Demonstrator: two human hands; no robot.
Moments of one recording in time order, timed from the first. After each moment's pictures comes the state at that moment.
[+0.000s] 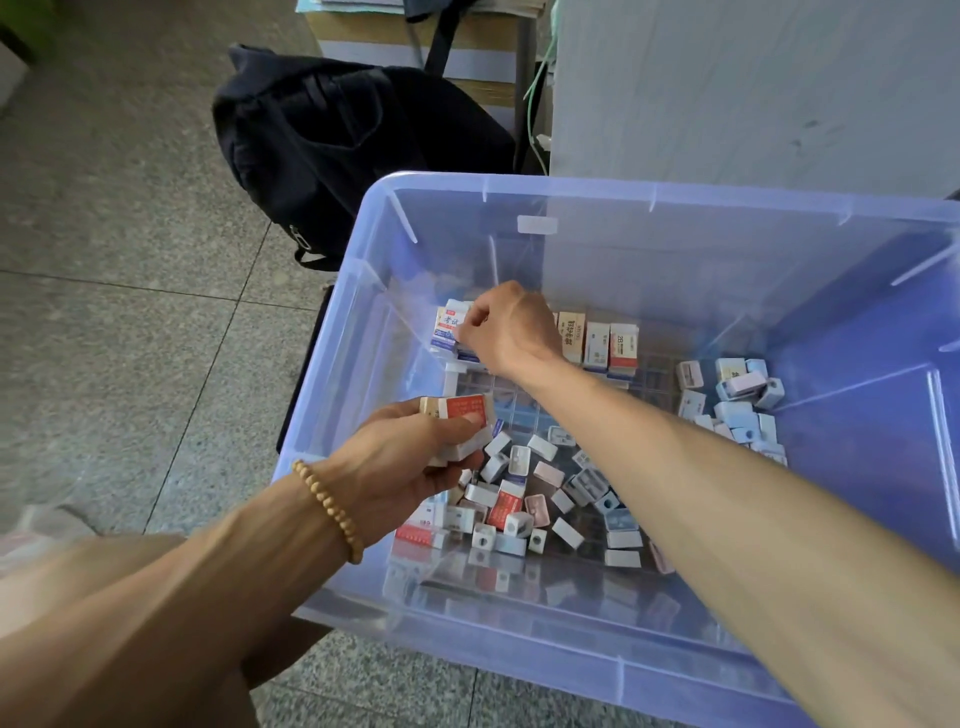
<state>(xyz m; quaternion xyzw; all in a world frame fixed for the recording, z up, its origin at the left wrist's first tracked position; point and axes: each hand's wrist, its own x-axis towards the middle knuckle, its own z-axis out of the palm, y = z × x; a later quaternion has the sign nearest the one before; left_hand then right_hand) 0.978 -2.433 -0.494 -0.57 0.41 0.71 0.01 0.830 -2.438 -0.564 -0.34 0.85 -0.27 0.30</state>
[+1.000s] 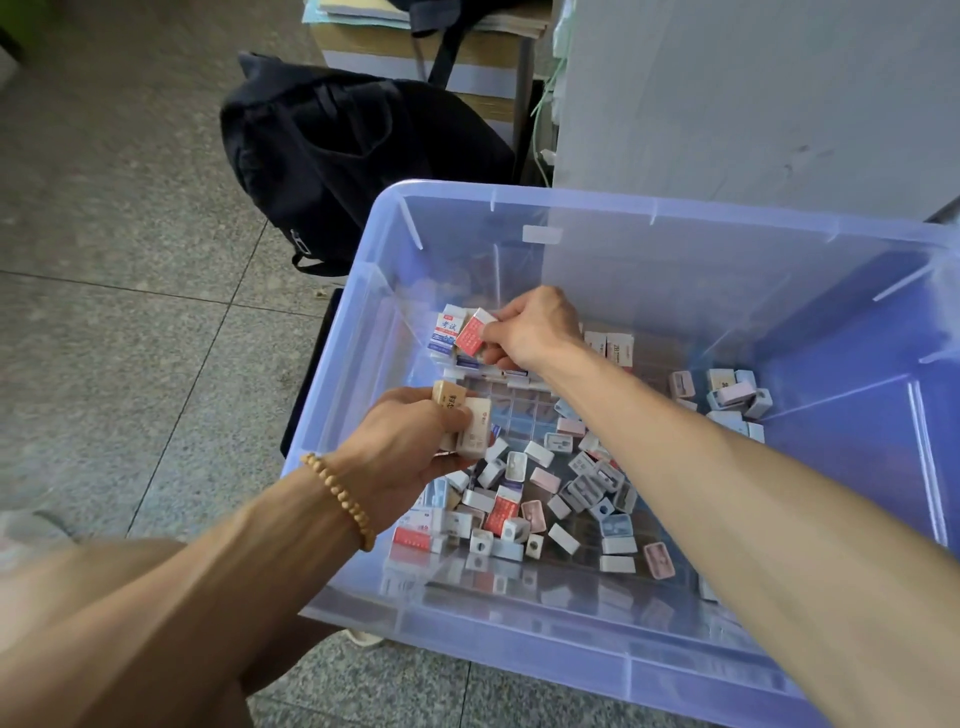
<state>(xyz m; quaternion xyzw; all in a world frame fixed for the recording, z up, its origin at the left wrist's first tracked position) 0.974 -2.443 -0.500 -0.57 0.41 0.71 -0.02 0.816 -2.430 -0.554 -0.19 0.82 -0.37 0.39</state>
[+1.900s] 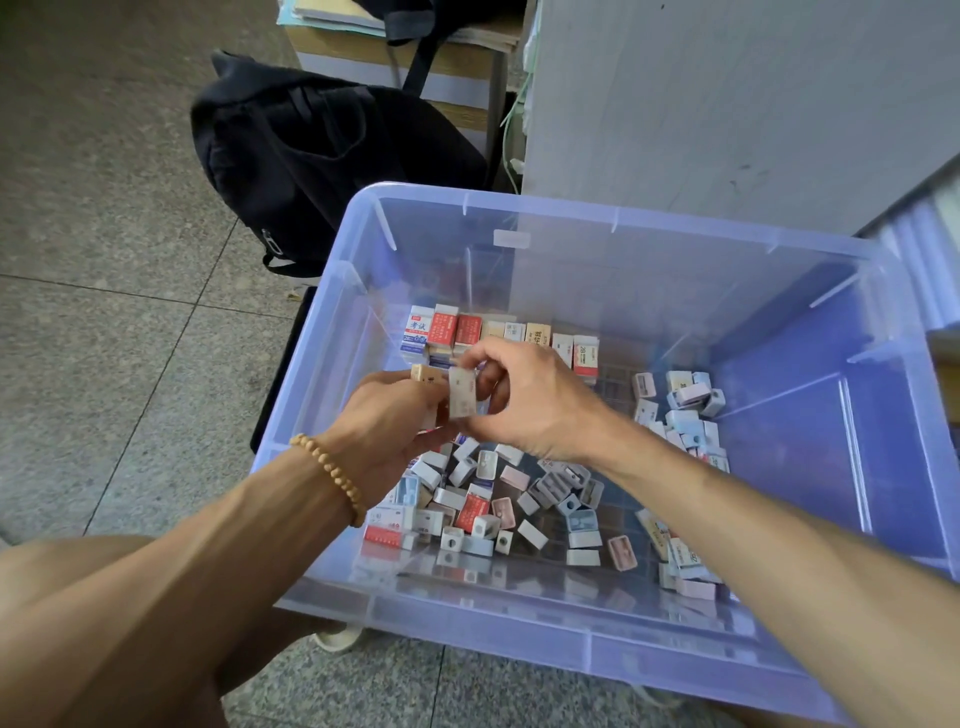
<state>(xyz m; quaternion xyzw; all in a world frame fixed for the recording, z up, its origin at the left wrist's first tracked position) 0.958 -2.439 -0.494 -0.56 0.43 0.70 -0.05 0.831 -2.351 -0.521 -0.48 0.75 -0.30 0.36</state>
